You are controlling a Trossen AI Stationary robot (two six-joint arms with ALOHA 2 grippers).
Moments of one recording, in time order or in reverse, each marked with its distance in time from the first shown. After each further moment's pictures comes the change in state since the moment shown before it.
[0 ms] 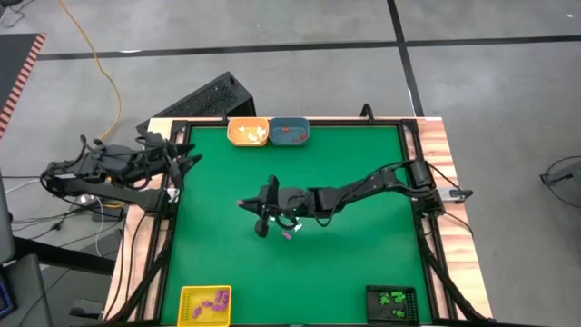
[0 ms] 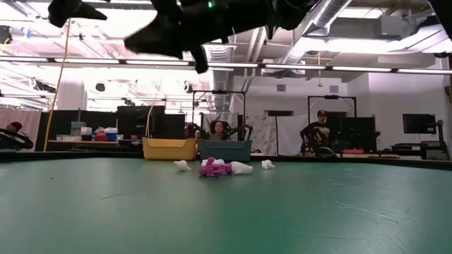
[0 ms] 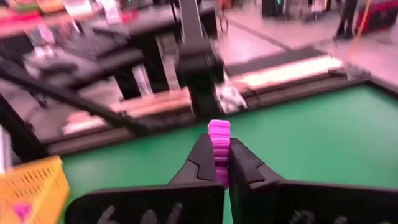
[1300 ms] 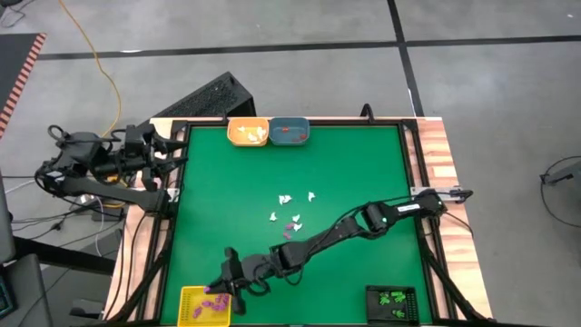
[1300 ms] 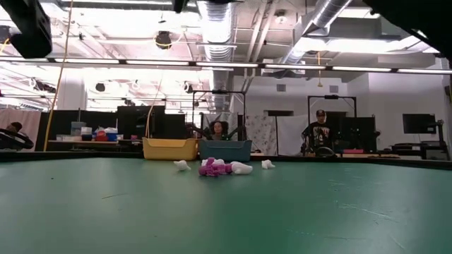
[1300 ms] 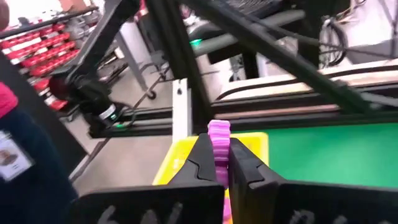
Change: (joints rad) left arm 0.000 -0.002 0.160 0.065 0.264 0.157; right arm 0.246 0.592 0.833 -0.178 -0.225 0.070
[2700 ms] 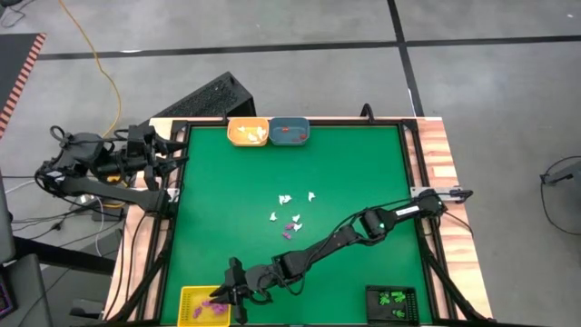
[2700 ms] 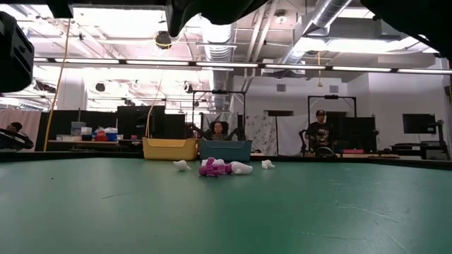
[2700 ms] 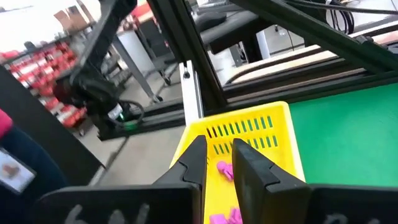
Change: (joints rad) left arm 0.000 0.000 0.000 -0.047 -0.028 -0.071; right arm 0.040 0.060 0.000 0.064 0.044 0.121
